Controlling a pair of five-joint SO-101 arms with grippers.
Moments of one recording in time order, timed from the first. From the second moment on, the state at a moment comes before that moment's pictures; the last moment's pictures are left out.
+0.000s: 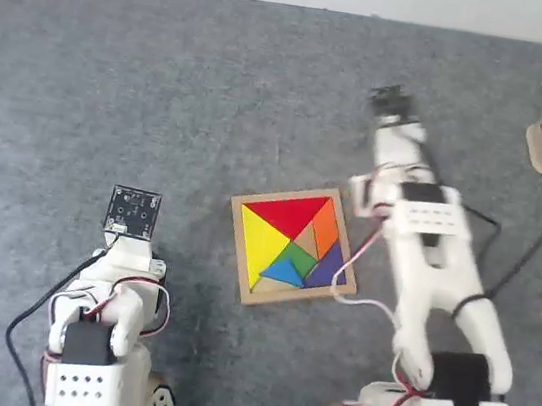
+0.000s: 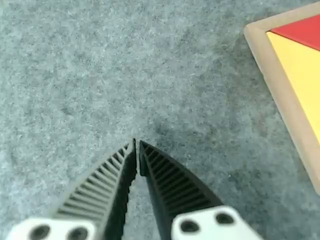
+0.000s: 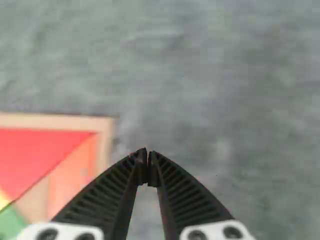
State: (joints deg) left arm -11.2 -103.4 96.9 72.0 -3.6; right arm -8.1 -5.7 31.6 40.6 10.9
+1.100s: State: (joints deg) left arm -11.2 -103.4 96.9 72.0 -3.6; right arm -34.8 -13.3 44.6 51.0 18.5
